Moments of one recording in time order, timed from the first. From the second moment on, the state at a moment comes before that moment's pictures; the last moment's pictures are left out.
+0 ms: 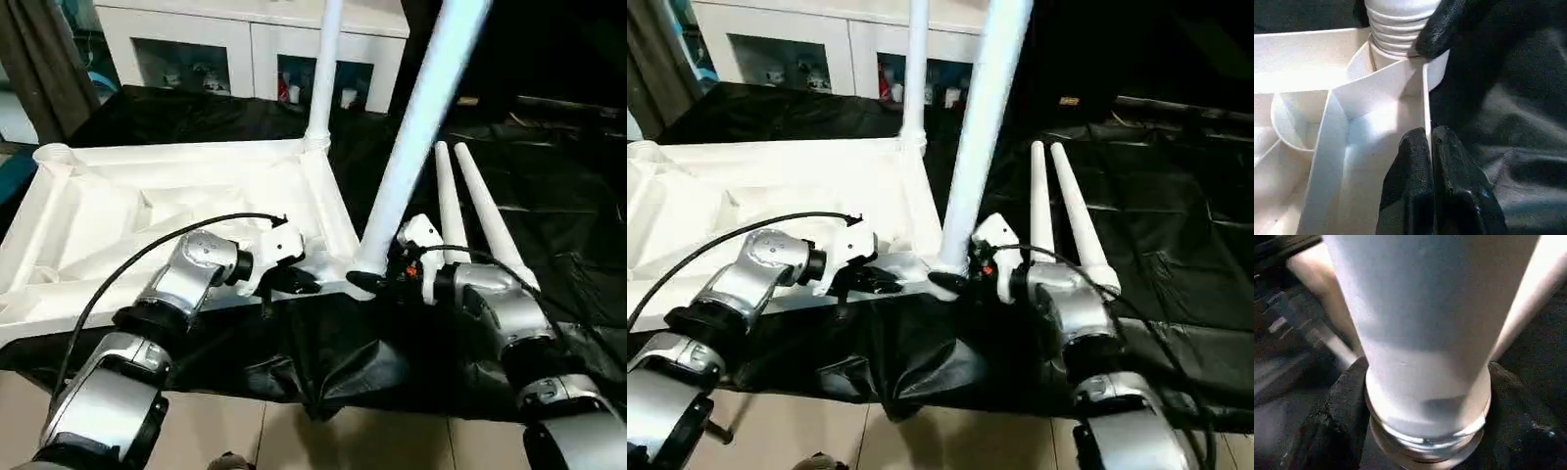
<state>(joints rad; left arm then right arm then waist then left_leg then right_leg) -0.76 0.27 -0.28 0.86 0.12 -0.02 -1.09 -0.60 -0.23 0.05 0.78 0.11 0.10 0.86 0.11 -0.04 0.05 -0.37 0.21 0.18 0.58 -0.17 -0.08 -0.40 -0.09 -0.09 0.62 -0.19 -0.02</state>
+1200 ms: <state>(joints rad) -0.77 0.27 -0.28 0.88 0.11 -0.08 -1.19 -0.62 -0.33 0.09 0.74 0.12 0.14 1.12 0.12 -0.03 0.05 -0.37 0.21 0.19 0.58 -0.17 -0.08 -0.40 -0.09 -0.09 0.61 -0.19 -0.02</state>
